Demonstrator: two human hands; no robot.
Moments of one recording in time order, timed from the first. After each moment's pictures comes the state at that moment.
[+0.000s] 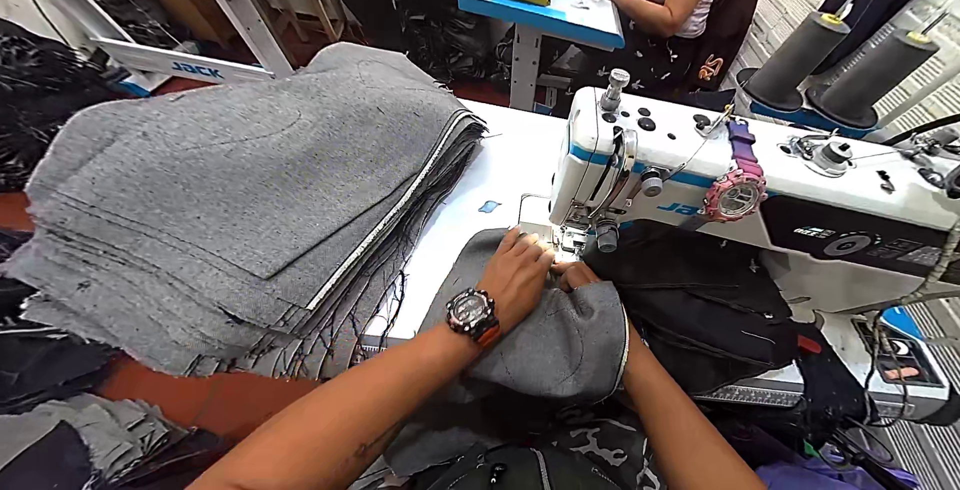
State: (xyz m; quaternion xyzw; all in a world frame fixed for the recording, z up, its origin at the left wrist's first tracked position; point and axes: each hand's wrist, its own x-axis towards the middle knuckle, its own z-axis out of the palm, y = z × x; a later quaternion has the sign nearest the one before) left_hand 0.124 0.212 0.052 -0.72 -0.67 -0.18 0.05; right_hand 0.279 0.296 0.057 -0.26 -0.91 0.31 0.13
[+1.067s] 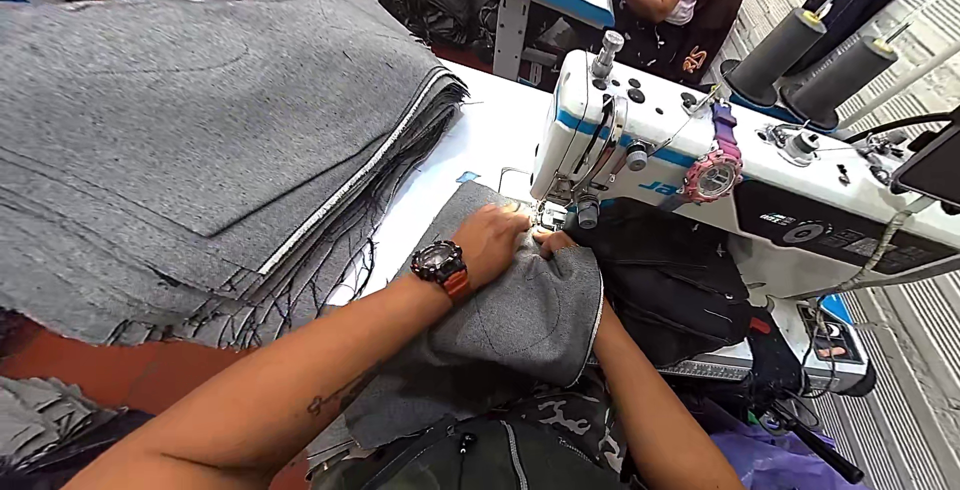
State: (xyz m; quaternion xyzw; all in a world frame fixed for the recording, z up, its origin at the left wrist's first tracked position) left_hand 0.105 0.226 0.056 -0.70 -0.68 -0.21 -0.05; right_hand 0.227 0.335 0.072 -0.39 -0.85 0.31 -0.19
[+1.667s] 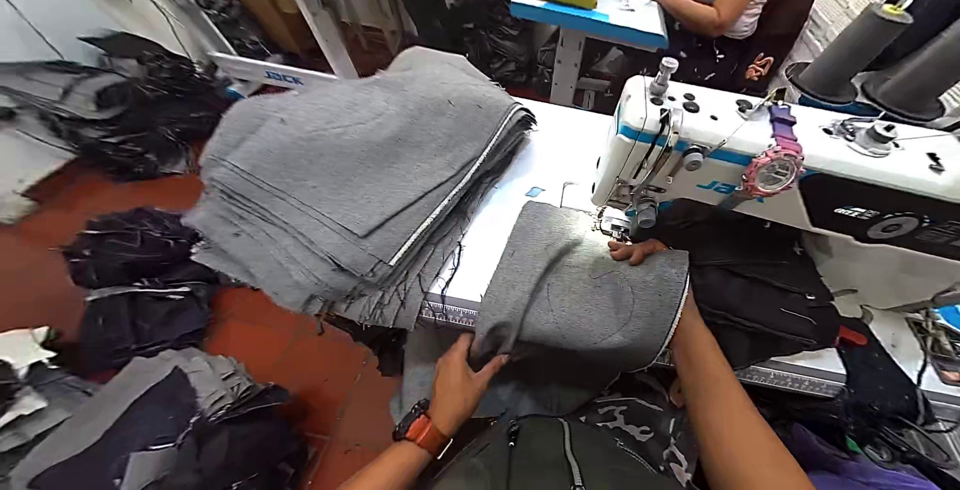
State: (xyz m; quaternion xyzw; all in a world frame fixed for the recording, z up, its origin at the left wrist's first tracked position) left_hand 0.150 0.001 -0.017 -0.33 -0.82 -0.41 -0.21; right_hand 0.293 0.319 0.090 -0.27 -0.67 0.68 0.12
